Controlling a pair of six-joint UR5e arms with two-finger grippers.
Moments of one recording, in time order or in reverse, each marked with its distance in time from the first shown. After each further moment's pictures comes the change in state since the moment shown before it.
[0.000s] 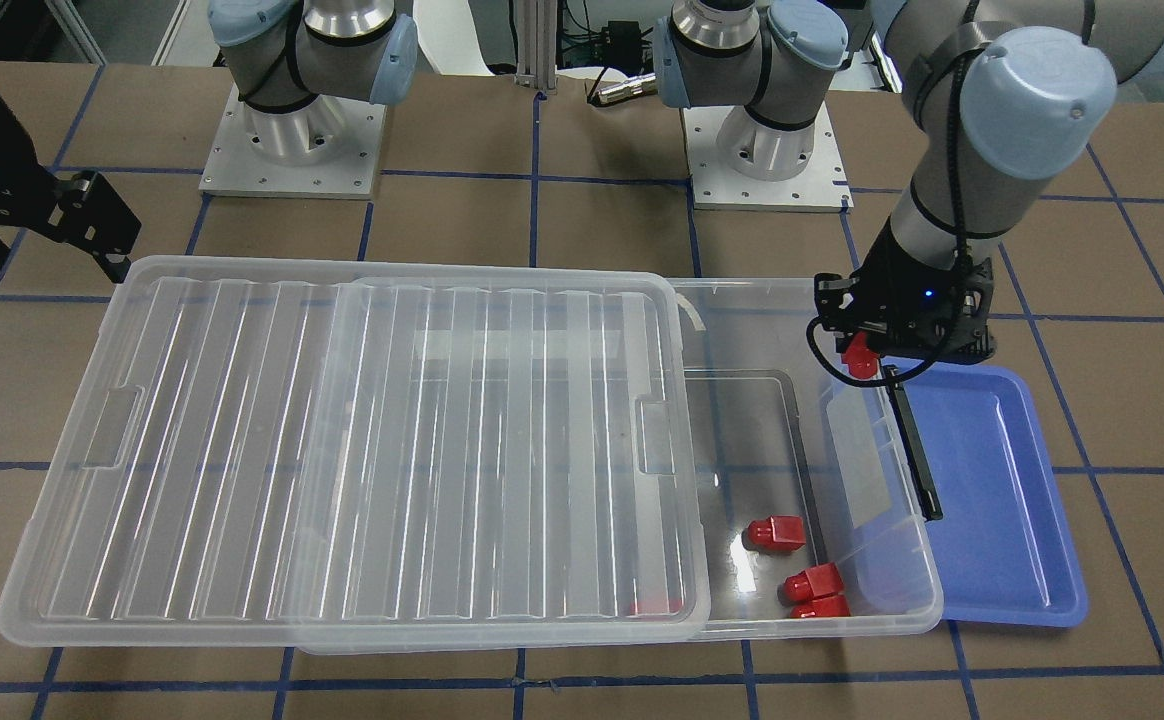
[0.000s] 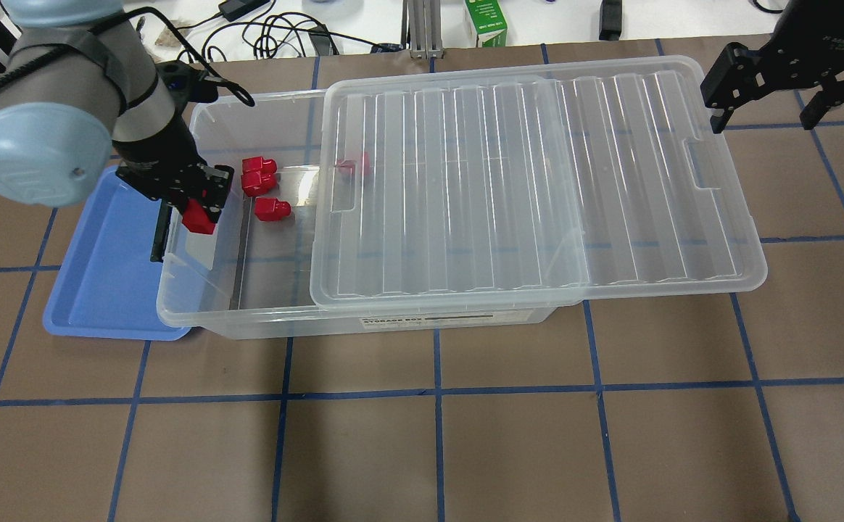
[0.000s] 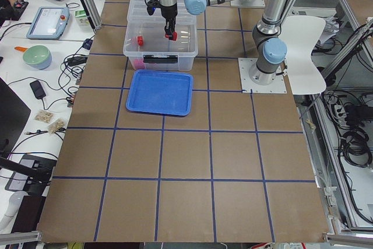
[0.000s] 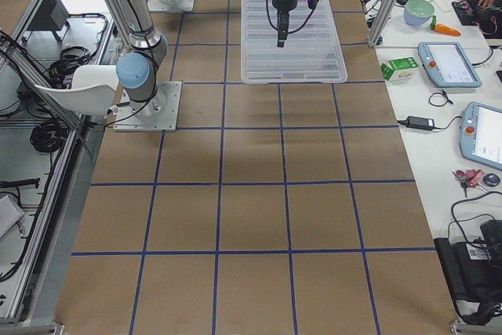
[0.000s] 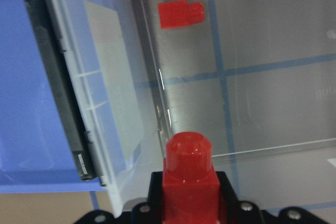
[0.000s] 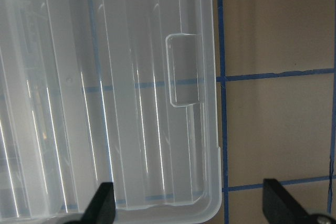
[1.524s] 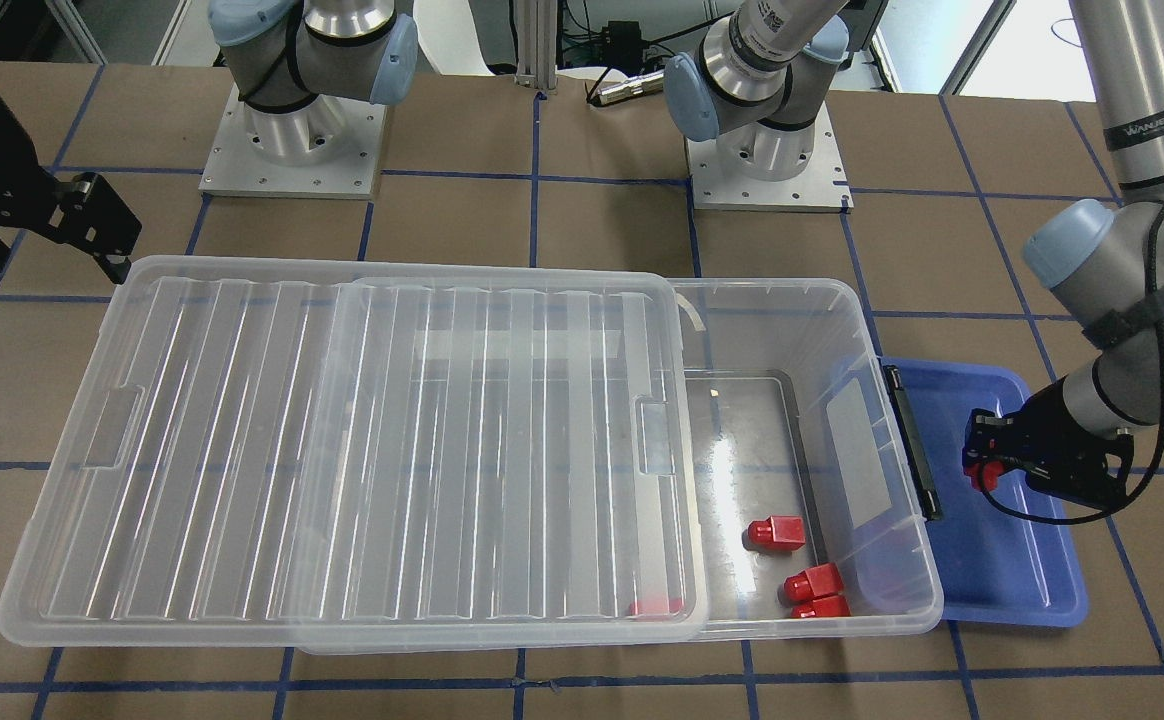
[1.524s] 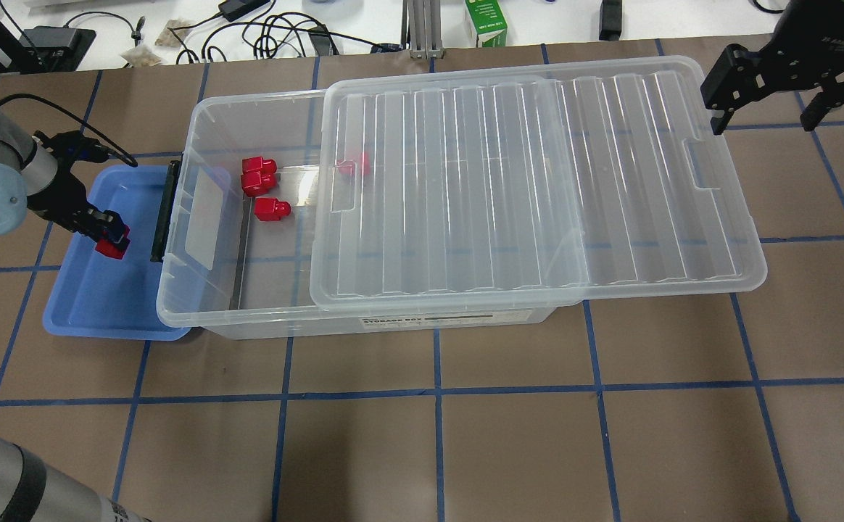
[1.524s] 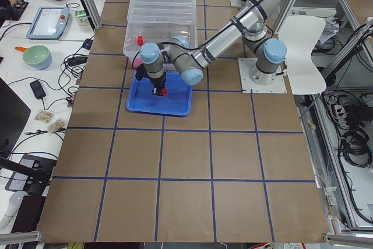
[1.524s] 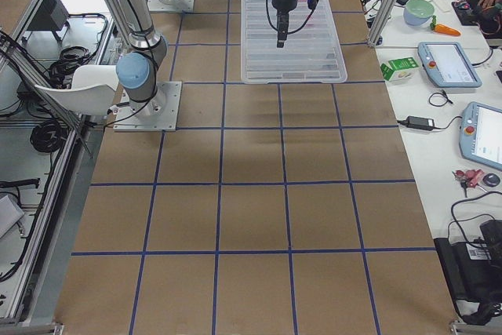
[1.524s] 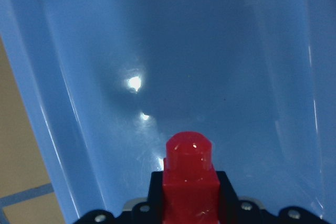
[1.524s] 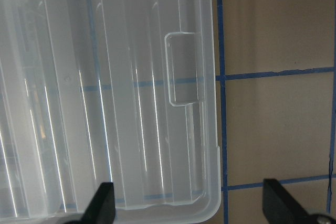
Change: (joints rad) left arm 0.359 -0.343 -0.078 0.386 -0.099 0.450; right arm 0.000 0.003 0.000 0.003 -0.002 0.000
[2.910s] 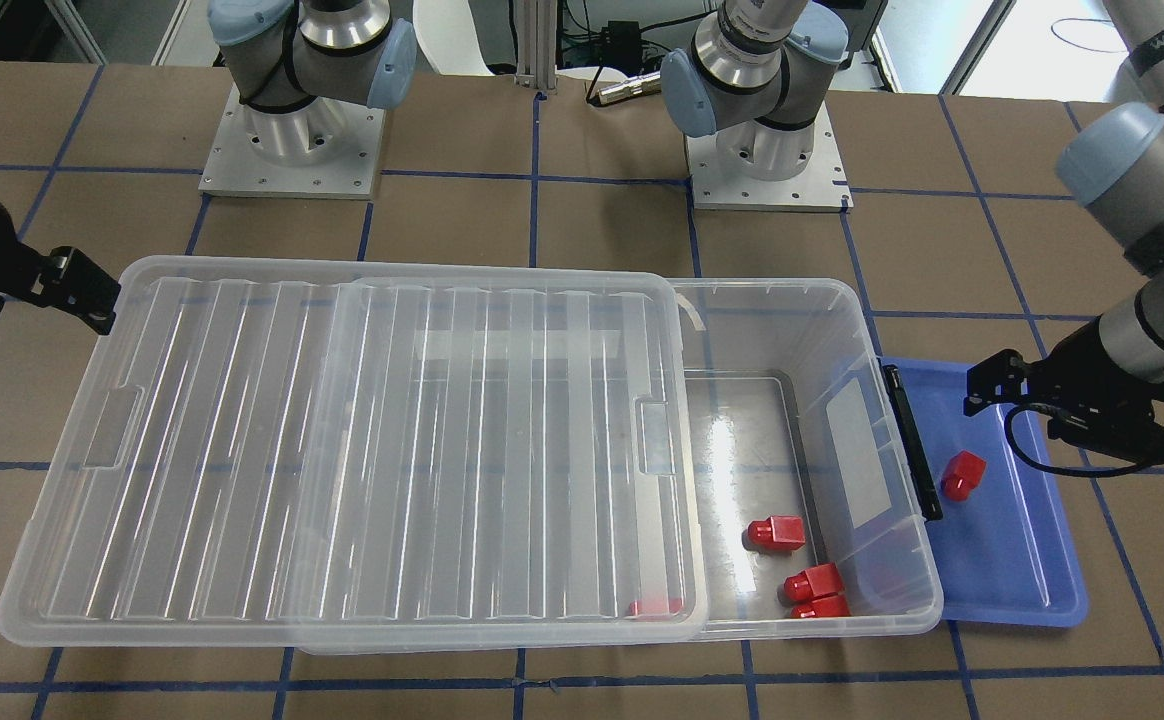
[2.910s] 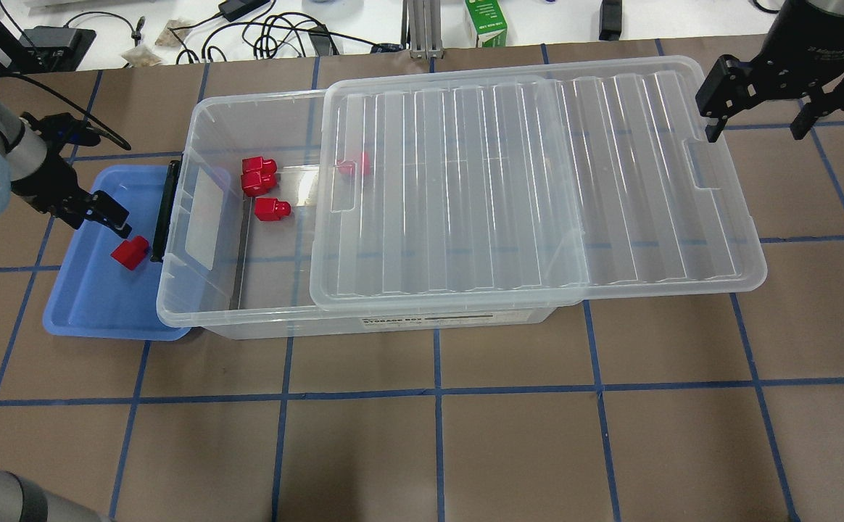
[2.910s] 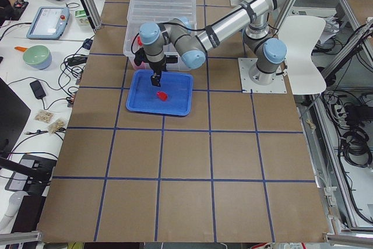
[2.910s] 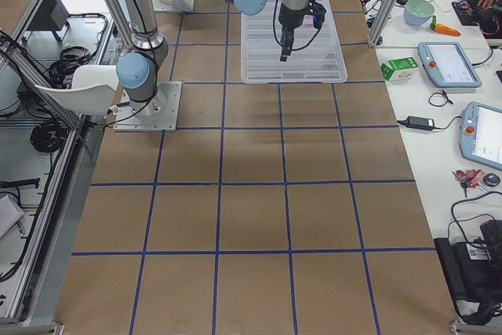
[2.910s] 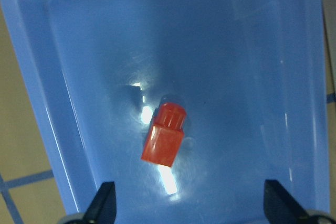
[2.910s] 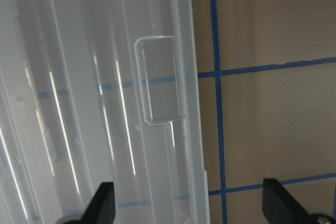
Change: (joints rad) left arm -0.070 0.170 0.125 -0.298 0.009 -0.069; right arm -0.074 0.107 0.001 -0.017 0.007 -0.017
